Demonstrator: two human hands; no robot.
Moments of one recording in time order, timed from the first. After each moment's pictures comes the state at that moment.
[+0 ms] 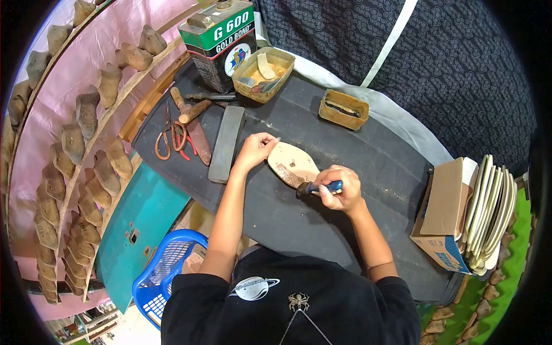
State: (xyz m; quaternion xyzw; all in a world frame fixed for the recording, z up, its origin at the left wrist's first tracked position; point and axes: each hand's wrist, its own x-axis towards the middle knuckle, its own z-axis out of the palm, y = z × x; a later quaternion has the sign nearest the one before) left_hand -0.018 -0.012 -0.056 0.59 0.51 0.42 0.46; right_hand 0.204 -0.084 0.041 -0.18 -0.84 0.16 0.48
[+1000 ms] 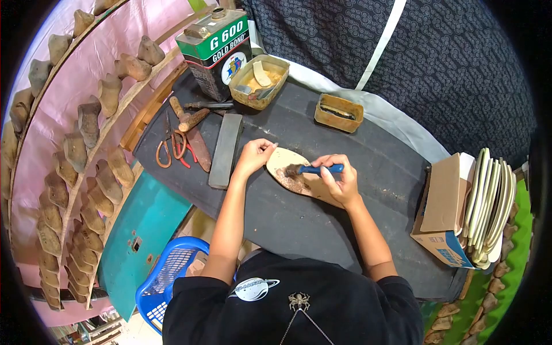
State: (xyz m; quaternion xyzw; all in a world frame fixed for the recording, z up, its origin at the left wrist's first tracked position) left_hand -0.015 -0.013 -0.055 0.59 0.53 0.43 0.43; right_hand 0.206 -0.079 0.027 -0.31 -0.74 0.30 0.51
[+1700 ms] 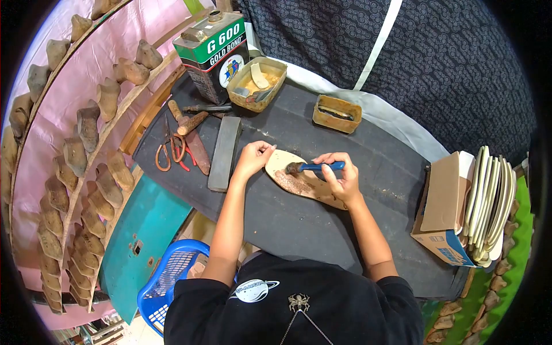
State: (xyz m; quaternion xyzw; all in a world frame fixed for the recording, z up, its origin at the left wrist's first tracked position) left_hand -0.014 -0.014 -0.053 0.59 0.53 0.43 0.43; right_hand 0.208 -0.071 0.024 -0.30 -0.73 0.27 0.55
